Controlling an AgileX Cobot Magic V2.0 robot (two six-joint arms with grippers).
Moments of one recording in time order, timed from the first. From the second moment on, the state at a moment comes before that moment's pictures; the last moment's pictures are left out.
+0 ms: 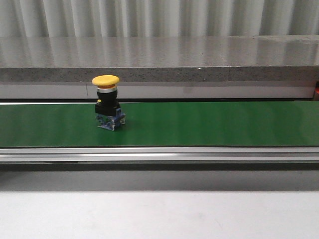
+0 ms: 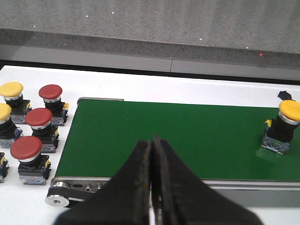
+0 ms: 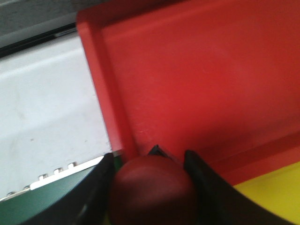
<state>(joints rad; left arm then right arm) -0.09 0.33 -0.44 -0.06 0.50 -0.07 -0.42 1.66 -1.28 0.11 0.62 0.01</state>
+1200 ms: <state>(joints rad) -0.09 0.33 -0.44 -0.06 0.50 -0.07 -0.40 1.64 -1.30 0.11 0.51 -0.01</state>
